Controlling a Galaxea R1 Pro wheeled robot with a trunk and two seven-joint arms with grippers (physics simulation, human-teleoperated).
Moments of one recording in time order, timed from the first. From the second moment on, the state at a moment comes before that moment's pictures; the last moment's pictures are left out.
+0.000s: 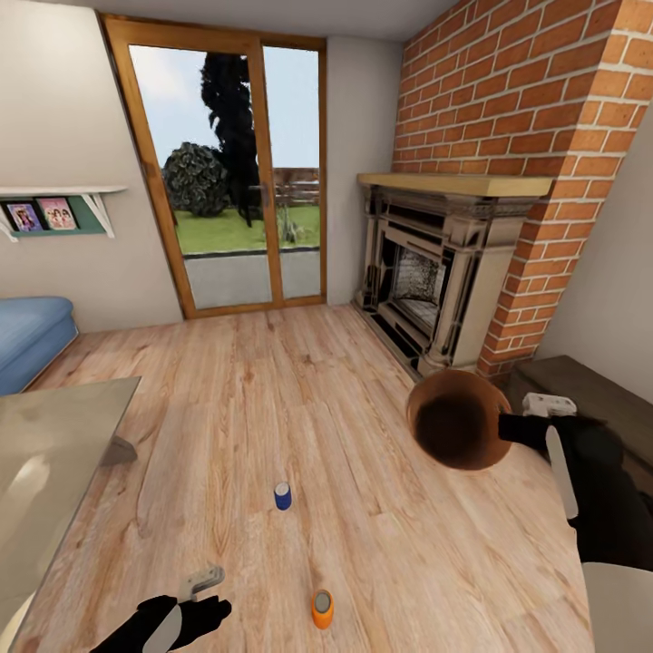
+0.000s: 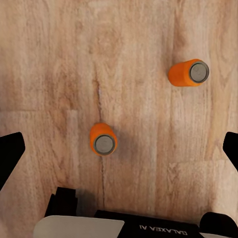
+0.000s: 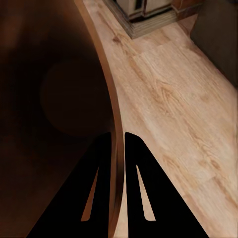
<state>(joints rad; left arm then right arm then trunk) -0.48 0.08 -0.09 -0.32 0.41 0.35 -0.01 -0.61 -0.18 -0.24 -1.42 0.01 1.05 0.09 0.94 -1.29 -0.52</state>
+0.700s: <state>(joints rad) -0.48 0.08 -0.09 -0.32 0.41 0.35 -0.01 -0.60 -0.16 -0.24 -1.54 0.00 1.05 0.10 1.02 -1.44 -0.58</state>
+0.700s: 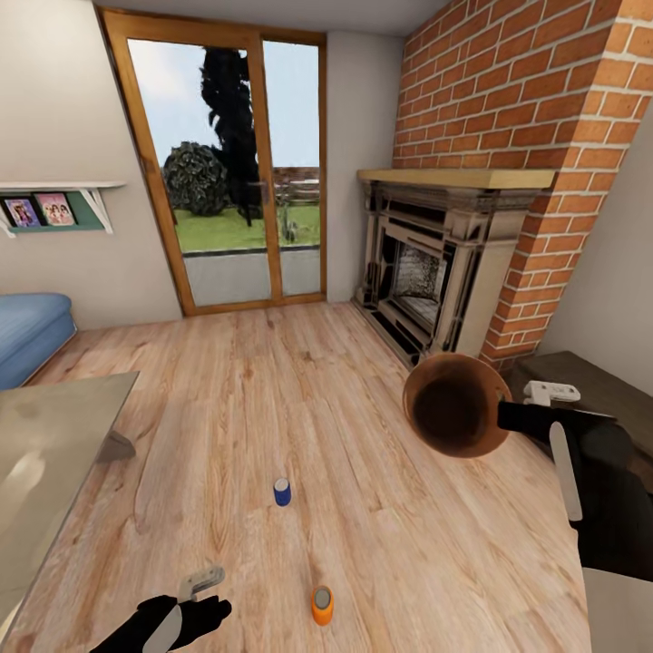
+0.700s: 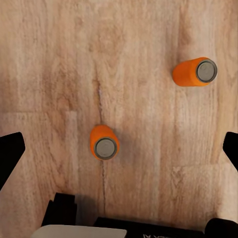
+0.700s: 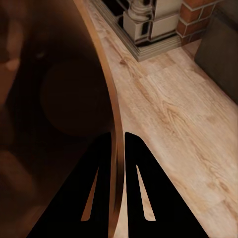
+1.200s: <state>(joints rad) -0.48 0.08 -0.09 -0.32 0.41 0.35 -0.01 -0.60 -0.16 -0.24 -1.54 -0.03 1.05 0.09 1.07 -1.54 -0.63</state>
